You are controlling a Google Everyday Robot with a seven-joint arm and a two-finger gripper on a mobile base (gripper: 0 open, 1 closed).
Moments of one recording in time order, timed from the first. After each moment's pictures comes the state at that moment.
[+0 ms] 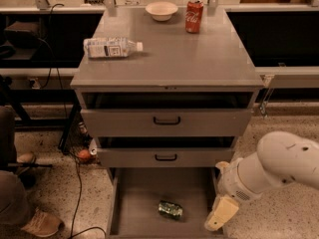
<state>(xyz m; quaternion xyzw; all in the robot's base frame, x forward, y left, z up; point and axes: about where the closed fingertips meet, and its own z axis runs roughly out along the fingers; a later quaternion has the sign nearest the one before) 0.389 -0.154 0.640 -0.55 0.80 0.13 0.17</state>
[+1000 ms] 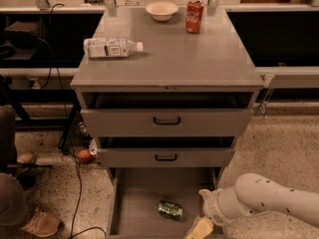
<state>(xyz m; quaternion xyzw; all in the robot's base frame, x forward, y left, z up) 0.387 -0.116 0.476 -0.49 0.82 0.23 0.19</state>
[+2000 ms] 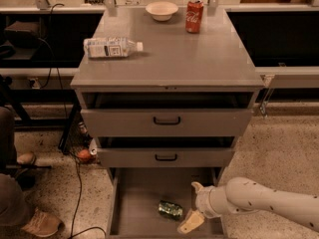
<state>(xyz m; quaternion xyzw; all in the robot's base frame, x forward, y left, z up) 0.435 -0.103 0.420 -0.51 0.80 0.21 0.26</state>
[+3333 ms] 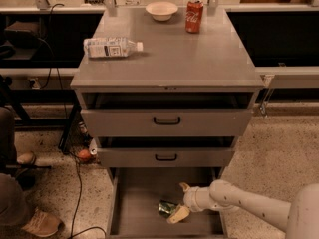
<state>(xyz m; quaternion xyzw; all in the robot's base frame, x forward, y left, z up) 0.514 -0.076 0.260 -0.49 0.78 0.26 0.30</state>
